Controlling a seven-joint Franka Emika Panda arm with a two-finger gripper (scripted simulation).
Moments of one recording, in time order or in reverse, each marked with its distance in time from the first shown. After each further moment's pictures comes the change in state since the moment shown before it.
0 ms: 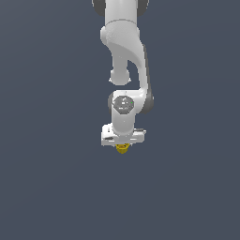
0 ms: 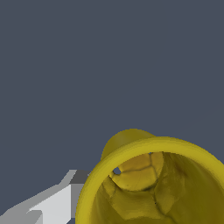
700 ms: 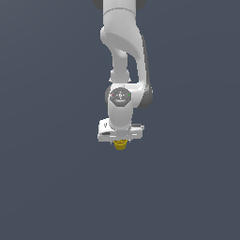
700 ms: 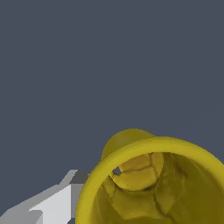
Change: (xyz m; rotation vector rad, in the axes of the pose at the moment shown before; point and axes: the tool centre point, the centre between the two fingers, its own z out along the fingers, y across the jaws) arm -0.007 0.010 -0.027 0.000 -0.002 -0.001
